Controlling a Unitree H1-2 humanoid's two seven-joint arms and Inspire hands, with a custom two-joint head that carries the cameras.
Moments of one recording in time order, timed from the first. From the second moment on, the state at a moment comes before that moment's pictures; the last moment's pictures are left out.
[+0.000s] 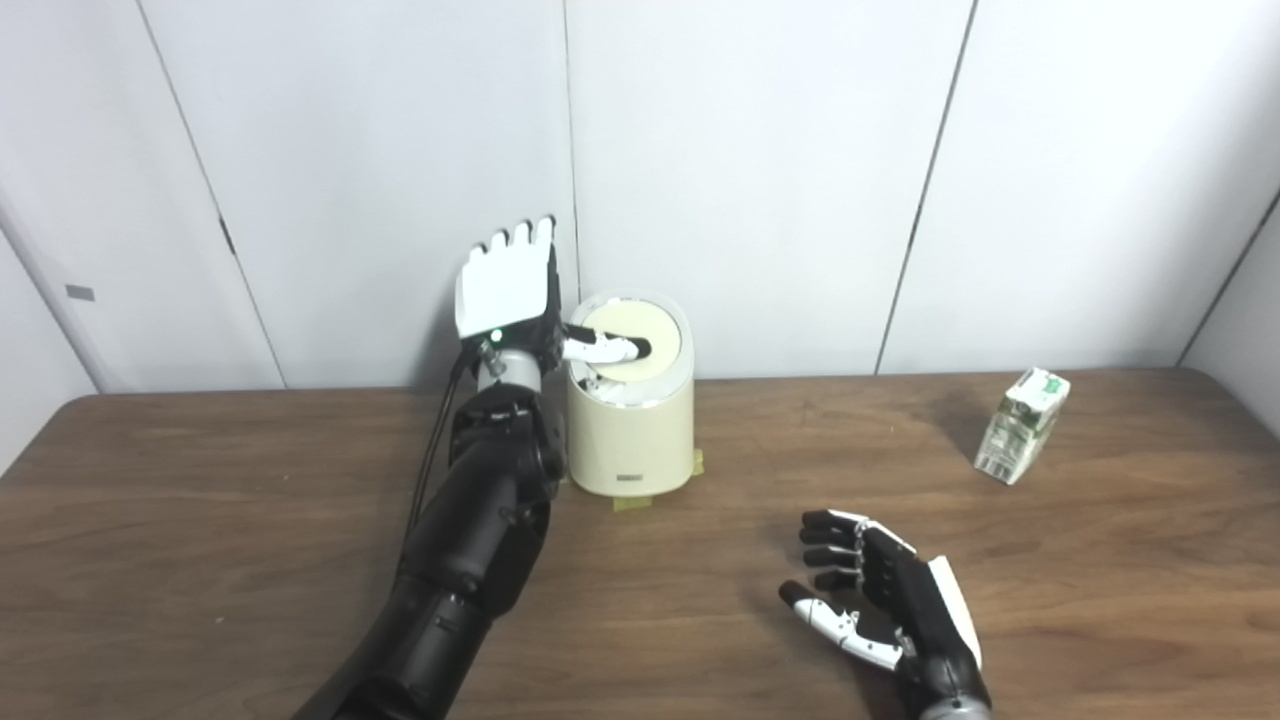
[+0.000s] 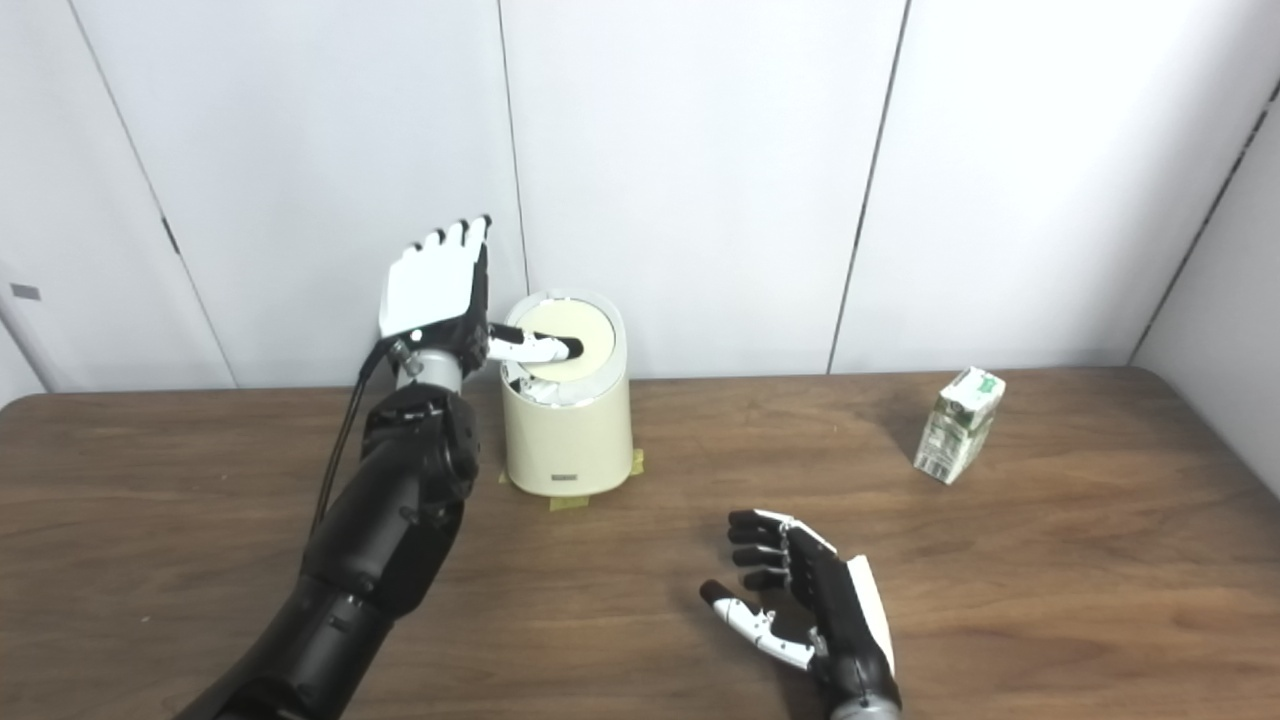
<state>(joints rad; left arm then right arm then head) -0.81 0.04 -0.25 0.47 1.24 0.46 -0.01 0.03 -0.03 0.07 -0.16 -0.23 0.10 -0.08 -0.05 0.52</state>
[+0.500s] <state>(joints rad) -0.81 0.07 -0.29 0.47 1.33 0.45 -0.05 0.03 -0.03 0.08 -0.17 -0.23 0.12 -0.07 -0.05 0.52</state>
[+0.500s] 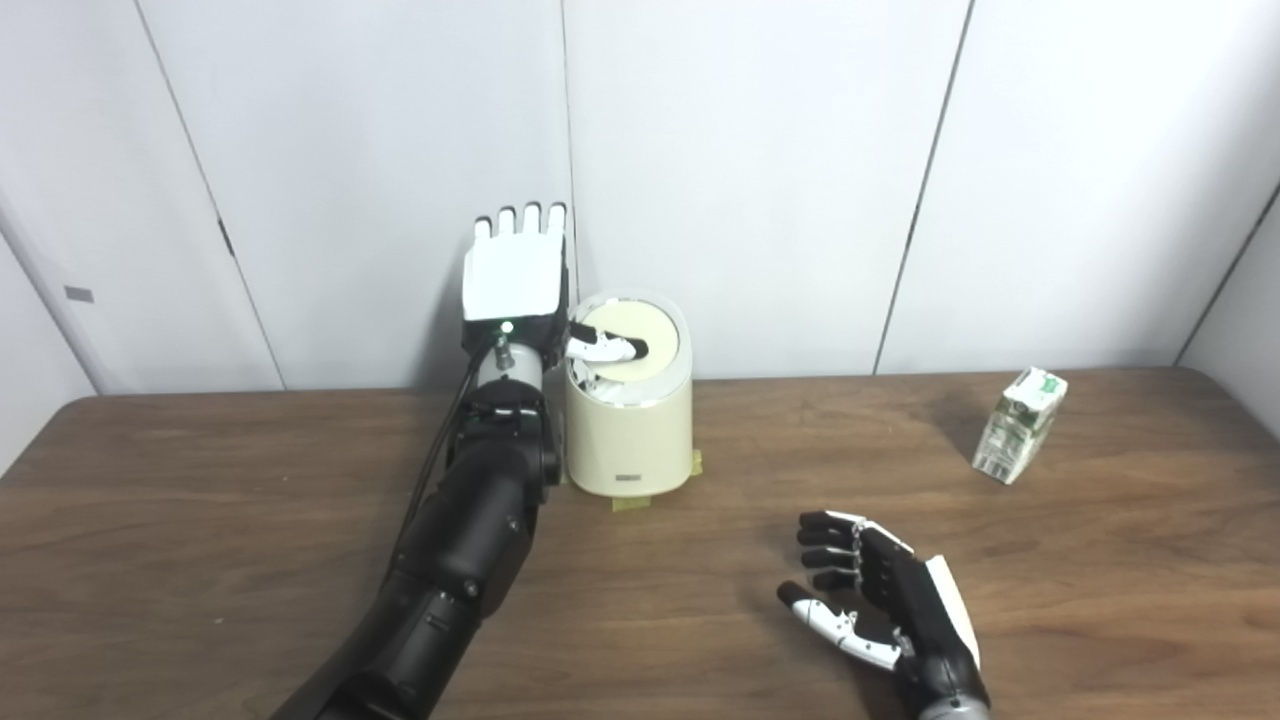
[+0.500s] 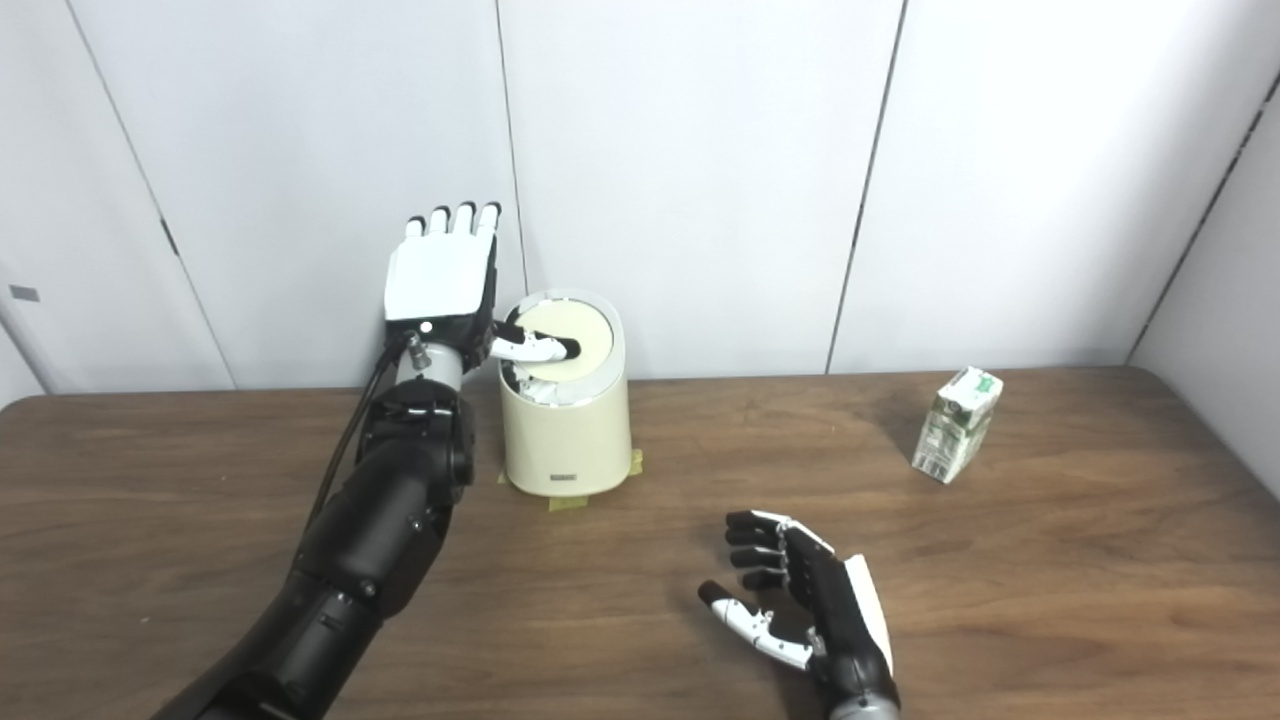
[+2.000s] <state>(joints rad) -0.15 0.03 -0.02 -0.29 0.29 0.13 0.04 0.03 -0.04 0.08 -0.16 -0.22 0.11 -0.08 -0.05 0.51</state>
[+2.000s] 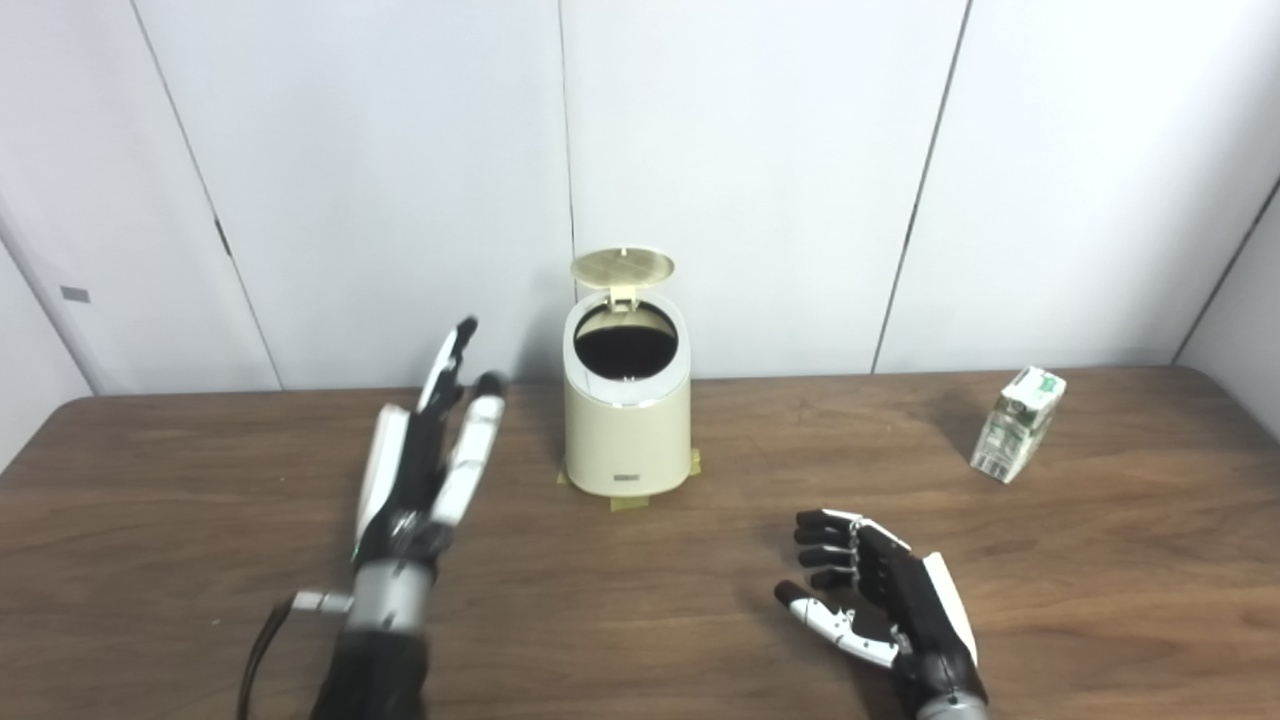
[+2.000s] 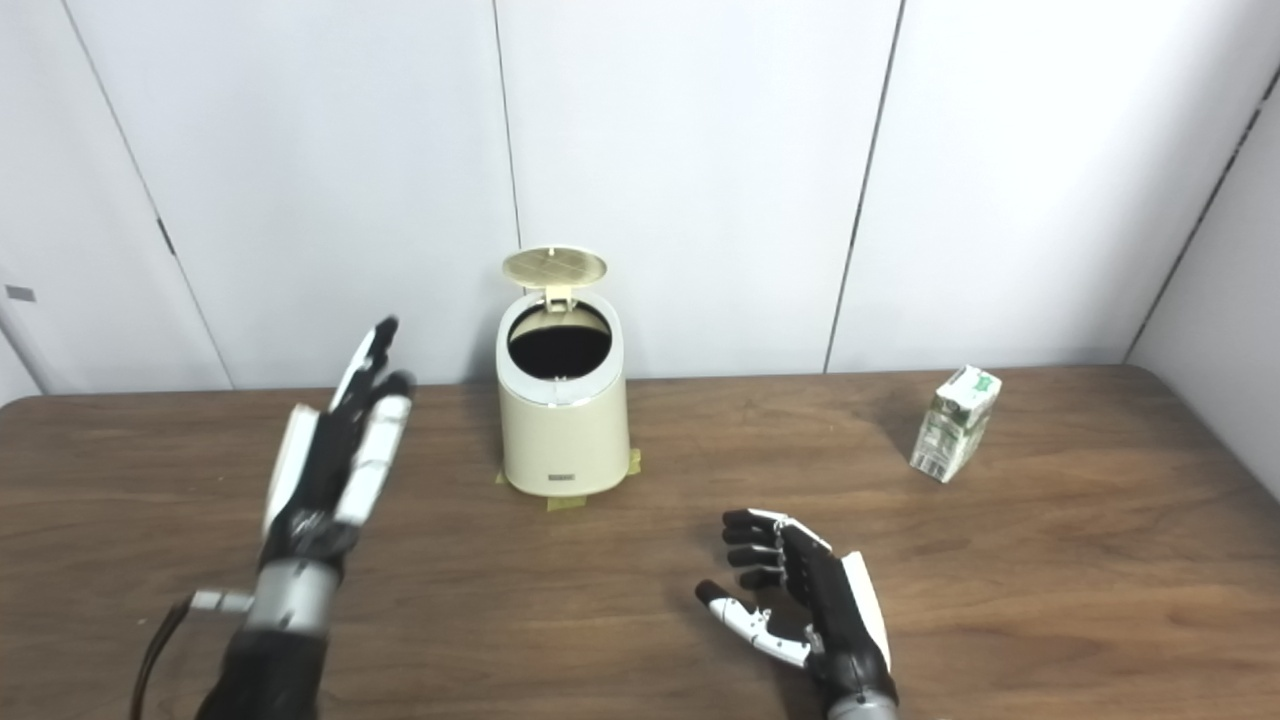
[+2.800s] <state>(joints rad) 0.08 0.03 0.03 -0.26 -0.01 -0.06 -0.01 -0.16 -0.12 -0.12 -0.32 -0.18 0.10 -0.11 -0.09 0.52</state>
